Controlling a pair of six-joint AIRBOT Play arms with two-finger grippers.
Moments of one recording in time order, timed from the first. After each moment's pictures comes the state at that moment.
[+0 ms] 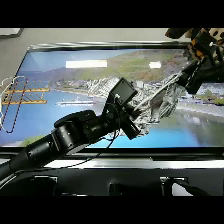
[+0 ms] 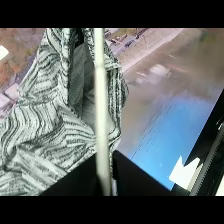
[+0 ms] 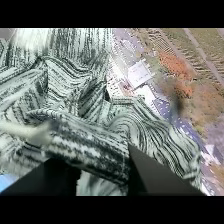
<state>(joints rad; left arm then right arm) -1.06 -1.23 1.29 1.67 -0.47 -1.69 -0.25 -1.26 1.58 -0.91 1.38 0.27</state>
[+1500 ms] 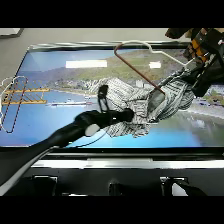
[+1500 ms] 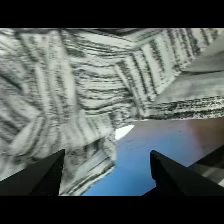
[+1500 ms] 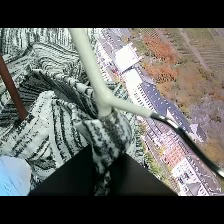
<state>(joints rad) -0.89 -1.46 1.17 1.30 -0.30 -2.18 -0.25 -1.16 1.58 -1.02 1.39 0.35</state>
